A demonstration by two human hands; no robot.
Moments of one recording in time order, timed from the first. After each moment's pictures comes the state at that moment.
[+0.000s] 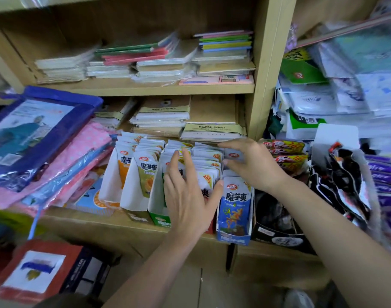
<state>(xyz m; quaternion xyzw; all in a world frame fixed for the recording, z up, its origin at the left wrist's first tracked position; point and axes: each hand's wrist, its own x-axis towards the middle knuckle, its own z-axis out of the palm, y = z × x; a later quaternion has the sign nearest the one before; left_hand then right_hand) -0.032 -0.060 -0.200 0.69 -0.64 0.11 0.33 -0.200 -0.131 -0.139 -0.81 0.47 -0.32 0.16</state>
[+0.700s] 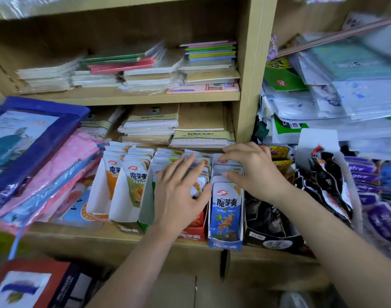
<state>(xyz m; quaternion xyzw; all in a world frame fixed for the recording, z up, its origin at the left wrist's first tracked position) -0.011 -0.090 -0.190 0.53 -0.76 0.11 0.36 -0.222 -0.119 -0.144 -0.81 0.50 -0.29 0.06</state>
